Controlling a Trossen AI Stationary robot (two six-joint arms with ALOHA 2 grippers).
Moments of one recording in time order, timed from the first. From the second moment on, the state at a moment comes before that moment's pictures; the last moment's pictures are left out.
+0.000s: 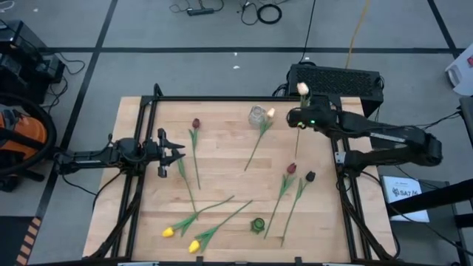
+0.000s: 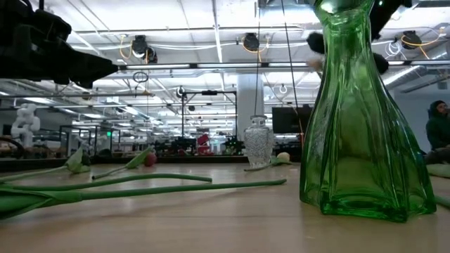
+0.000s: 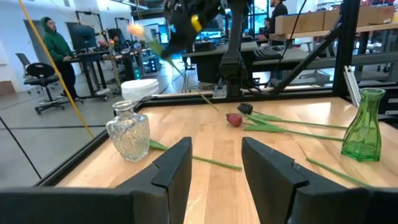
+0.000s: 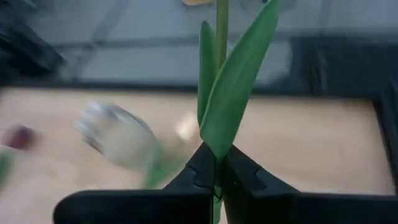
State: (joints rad) left arm 0.05 0.01 0.02 0.00 -0.04 0.11; right arm -0.32 0.99 0.84 -0.62 0.64 0.87
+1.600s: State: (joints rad) left arm 0.05 0.01 0.02 0.00 -0.04 0.11; right arm -0.41 1.50 0.84 0.52 0.36 0.17
